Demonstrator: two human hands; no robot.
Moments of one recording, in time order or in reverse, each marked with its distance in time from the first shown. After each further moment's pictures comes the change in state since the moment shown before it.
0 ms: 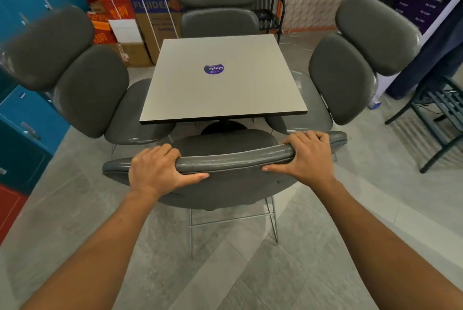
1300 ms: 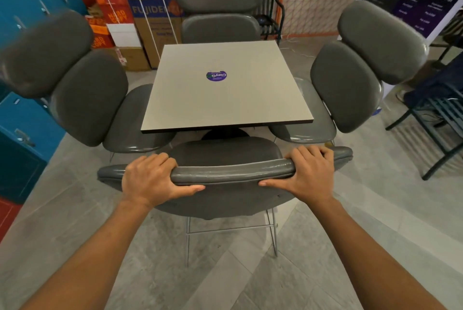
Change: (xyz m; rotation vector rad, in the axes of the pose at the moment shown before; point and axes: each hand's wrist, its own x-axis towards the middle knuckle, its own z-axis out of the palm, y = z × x) left_hand 0.015 -0.045 0.020 0.004 0.091 0.105; right_hand 0.009 -0.030 0.022 -0.026 0.202 0.020
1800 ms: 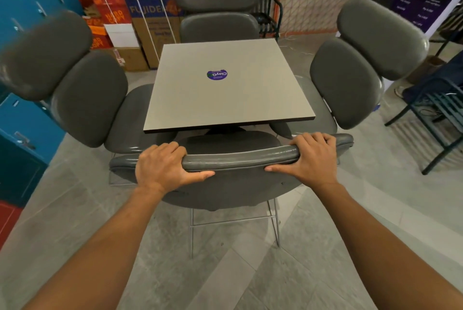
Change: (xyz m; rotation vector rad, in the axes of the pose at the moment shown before) left_hand 0.024 -0.003 0.009 -0.009 -0.079 -0.048; right_hand 0.024 0.002 0.006 -0.033 -0.181 0.080
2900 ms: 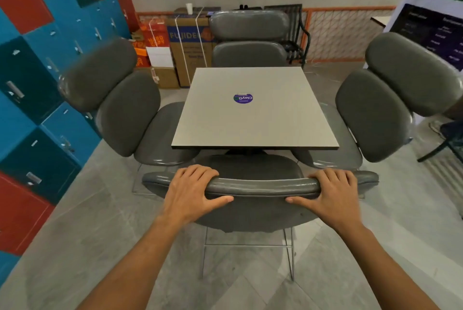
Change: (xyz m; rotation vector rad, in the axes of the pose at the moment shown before) left_hand -0.027 0.004 -0.014 -0.210 -0.165 -0.052; right_hand -0.013 -0.003 -0.010 0.088 -0.134 0.010
